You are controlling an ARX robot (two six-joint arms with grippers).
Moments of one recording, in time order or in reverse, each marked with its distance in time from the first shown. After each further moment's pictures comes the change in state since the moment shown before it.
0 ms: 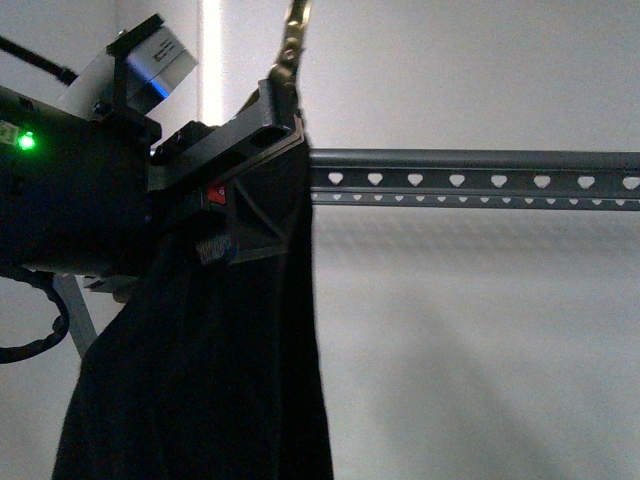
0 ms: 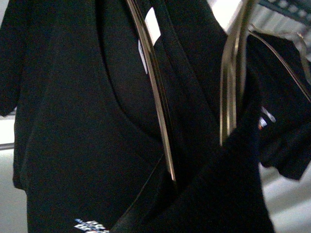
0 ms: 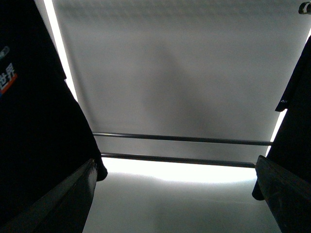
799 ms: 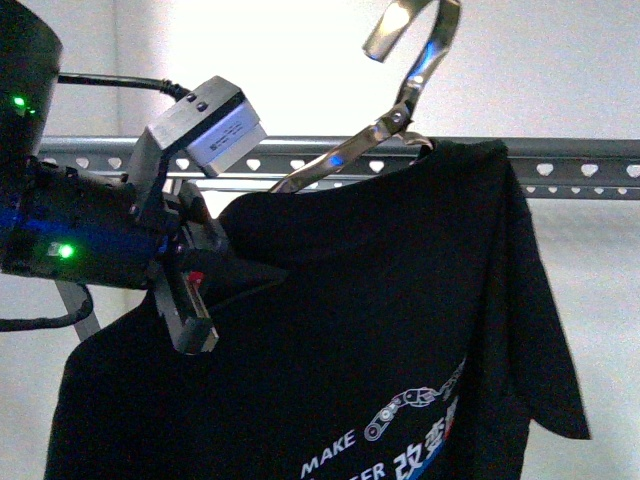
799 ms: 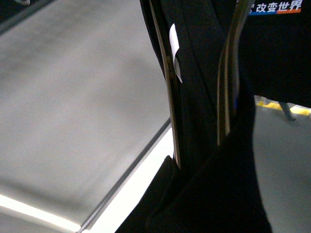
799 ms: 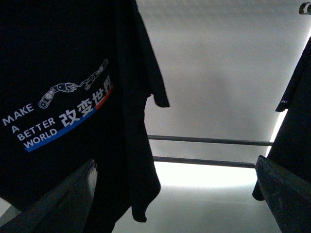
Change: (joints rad) left arm 0.158 0.284 0.180 0.035 0.356 0.944; right arm 0.000 0.000 0.000 0.000 0.000 0.000
